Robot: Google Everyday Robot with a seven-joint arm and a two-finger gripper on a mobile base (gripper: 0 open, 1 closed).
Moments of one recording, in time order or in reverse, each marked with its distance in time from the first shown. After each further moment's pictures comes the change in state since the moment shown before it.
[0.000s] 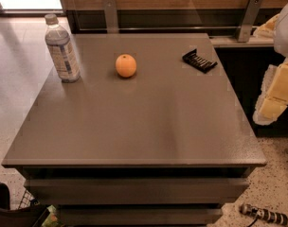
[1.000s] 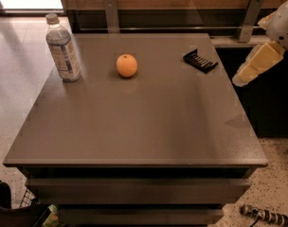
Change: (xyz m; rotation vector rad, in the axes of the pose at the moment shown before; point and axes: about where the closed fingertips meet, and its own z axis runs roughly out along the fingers) arm 0.023 -0.115 0.062 0.113 -0.223 0.260
